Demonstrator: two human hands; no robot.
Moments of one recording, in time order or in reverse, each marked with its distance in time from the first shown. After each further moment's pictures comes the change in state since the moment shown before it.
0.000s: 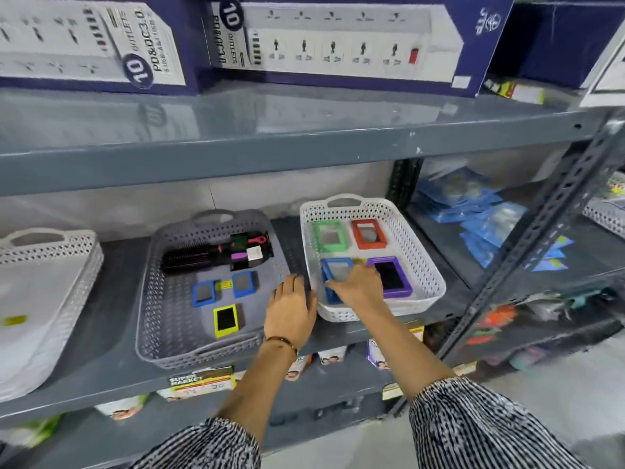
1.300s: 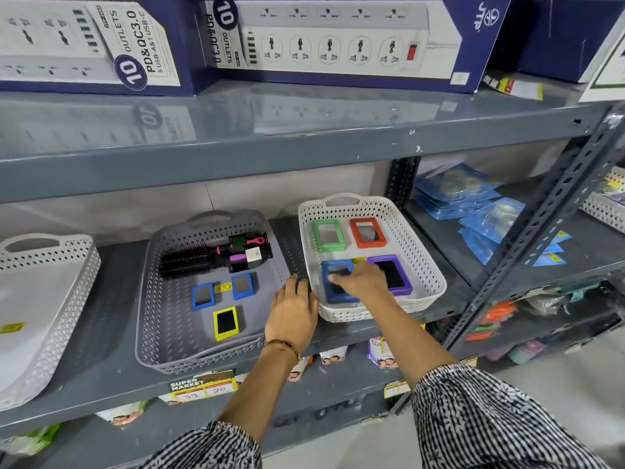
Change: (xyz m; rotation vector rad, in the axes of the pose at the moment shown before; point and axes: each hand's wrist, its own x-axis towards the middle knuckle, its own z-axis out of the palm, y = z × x) left_hand -0.001 0.001 -0.001 -0.064 -0.051 0.010; right_hand 0.019 0.007 -0.005 -0.038 -0.141 0.061
